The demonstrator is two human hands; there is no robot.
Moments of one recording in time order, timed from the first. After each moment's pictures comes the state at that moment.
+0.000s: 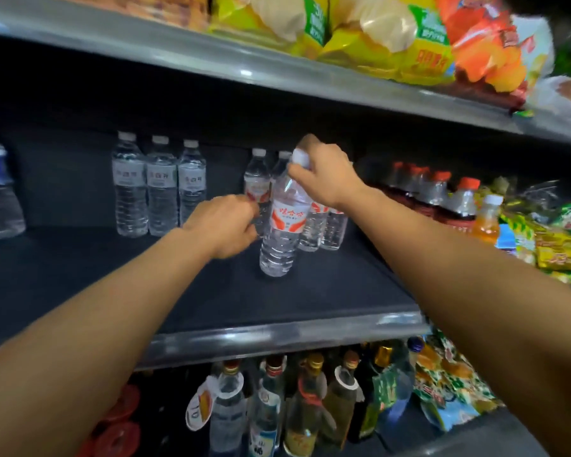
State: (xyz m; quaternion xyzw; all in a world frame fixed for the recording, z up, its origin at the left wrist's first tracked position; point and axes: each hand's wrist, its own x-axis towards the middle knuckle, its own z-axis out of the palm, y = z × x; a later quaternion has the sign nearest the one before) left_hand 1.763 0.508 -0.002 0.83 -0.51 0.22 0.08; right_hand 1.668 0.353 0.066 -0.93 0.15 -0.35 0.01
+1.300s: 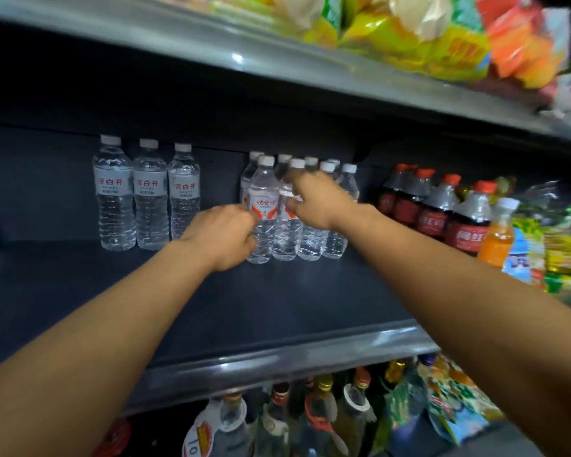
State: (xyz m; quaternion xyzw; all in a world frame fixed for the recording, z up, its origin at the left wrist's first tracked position) left_hand 1.799 0.487 -0.012 0.82 -0.52 0.23 0.09; right_hand 1.711 0.330 0.038 -0.95 0.16 -0.24 -0.07
